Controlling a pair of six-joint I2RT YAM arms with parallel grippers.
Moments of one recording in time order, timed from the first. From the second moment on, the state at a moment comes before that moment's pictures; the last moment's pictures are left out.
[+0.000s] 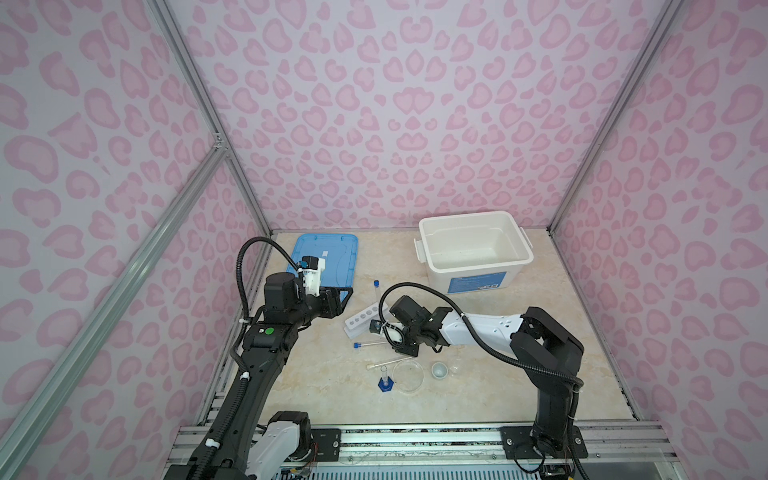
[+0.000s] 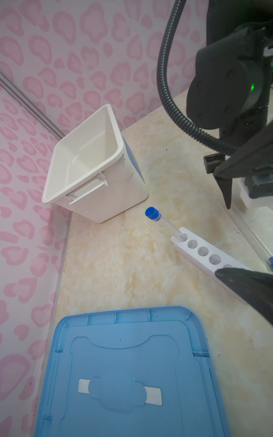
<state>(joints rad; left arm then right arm) -0.07 0.98 0.79 -0.33 0.54 -0.23 0.93 1.91 1.20 -0.35 -0.07 -0.46</state>
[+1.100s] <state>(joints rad) -0.06 0.99 0.79 -0.32 0.55 -0.23 0.93 1.95 1.18 -0.29 -0.13 -0.46</state>
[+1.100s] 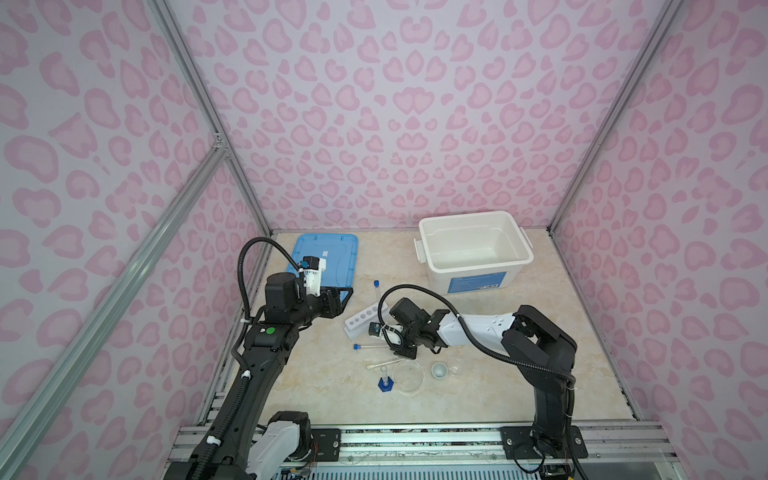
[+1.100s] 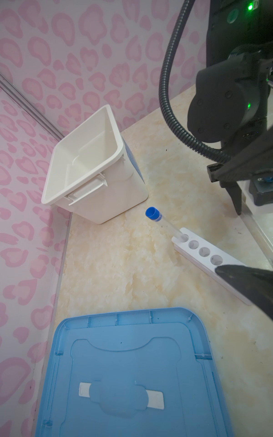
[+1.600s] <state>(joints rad) -0.06 1.00 0.79 -0.33 0.57 -0.22 0.92 1.85 1.13 -0.30 -0.13 -0.47</state>
